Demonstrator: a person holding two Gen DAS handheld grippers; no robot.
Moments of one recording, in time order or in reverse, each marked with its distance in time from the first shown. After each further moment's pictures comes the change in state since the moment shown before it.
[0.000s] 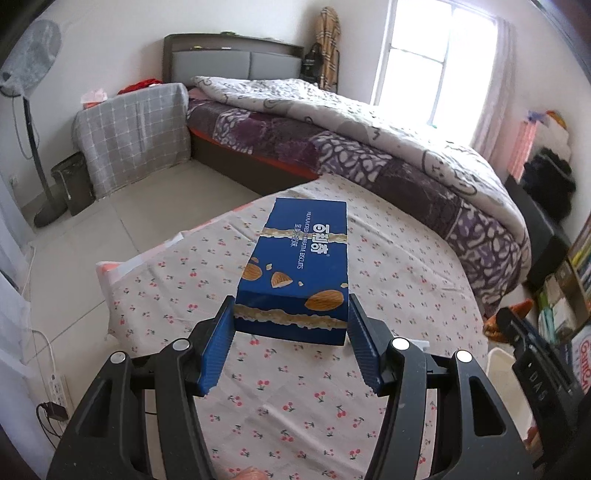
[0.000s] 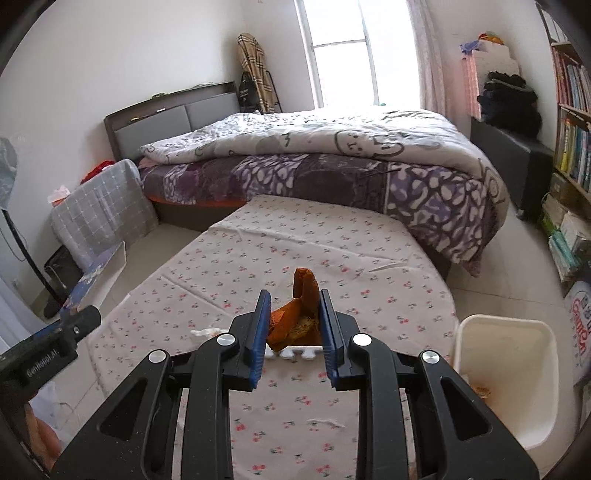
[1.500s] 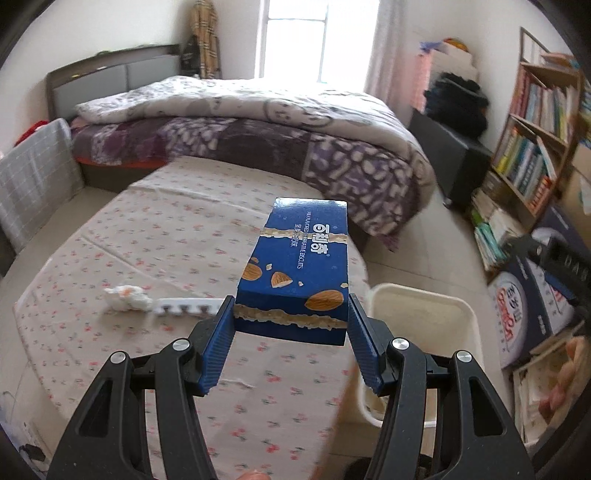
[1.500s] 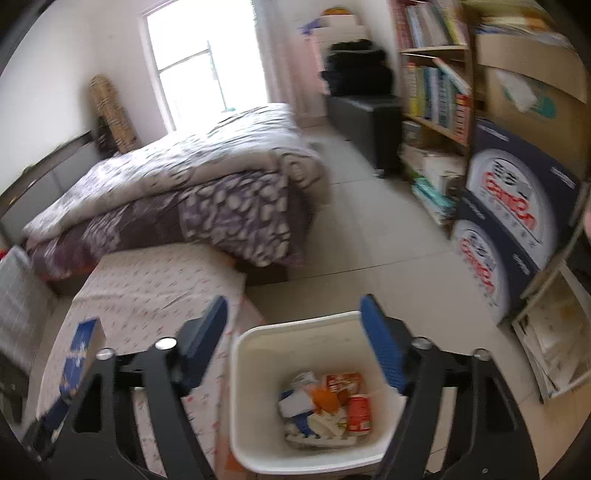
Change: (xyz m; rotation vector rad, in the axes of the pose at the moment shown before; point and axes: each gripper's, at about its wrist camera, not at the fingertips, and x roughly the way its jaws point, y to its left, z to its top) left arm 0.003 -0.222 -0.072 0.296 0.071 -0.271; right arm -0.070 -0.245 0.003 0.354 -0.018 -0.419
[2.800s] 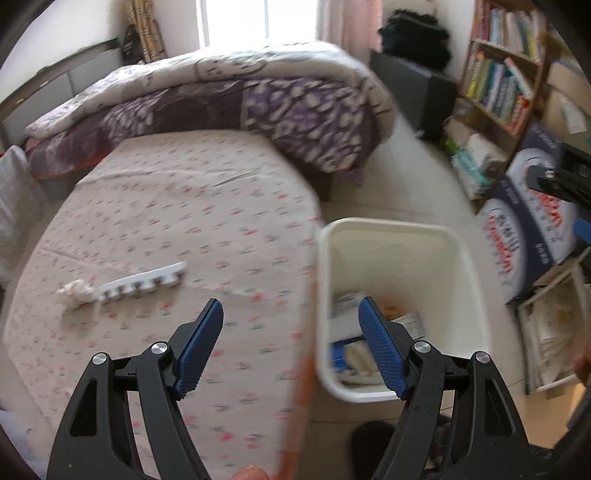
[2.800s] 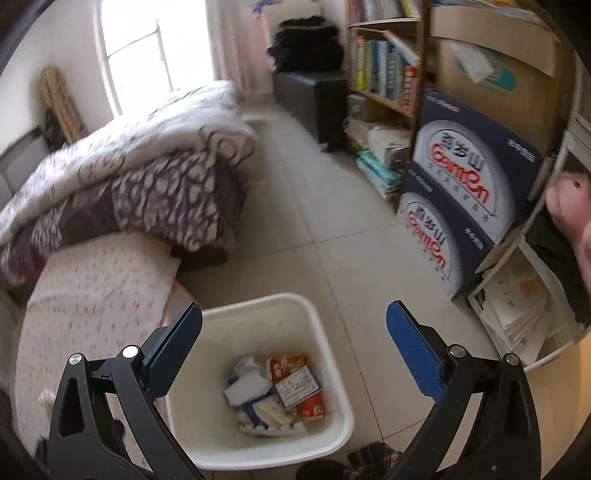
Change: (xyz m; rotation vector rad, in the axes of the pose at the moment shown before) left arm 0.051 -0.057 -0.027 0.184 0.180 -0.020; right arm 0.025 -0.033 -0.004 0.017 0.118 -0.177
